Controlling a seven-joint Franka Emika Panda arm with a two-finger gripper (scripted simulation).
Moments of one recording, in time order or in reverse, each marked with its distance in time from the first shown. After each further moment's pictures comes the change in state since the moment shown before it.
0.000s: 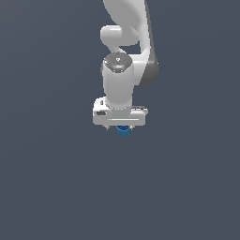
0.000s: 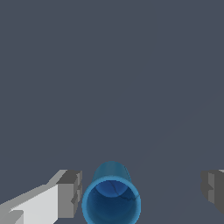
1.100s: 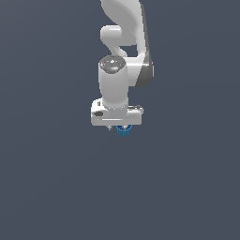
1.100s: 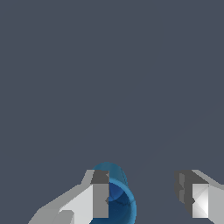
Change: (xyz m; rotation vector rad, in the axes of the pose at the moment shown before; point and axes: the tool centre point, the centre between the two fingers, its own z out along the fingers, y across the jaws) arm -0.007 0.009 0.013 0.024 0.030 -0.040
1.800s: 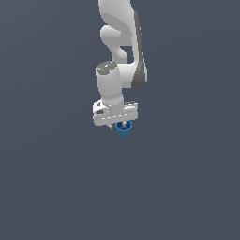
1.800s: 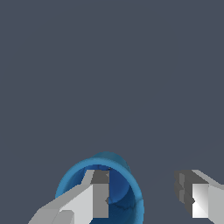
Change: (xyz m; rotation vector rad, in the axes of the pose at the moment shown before) arm -0.044 0.001 0.042 0.078 0.107 -0.119
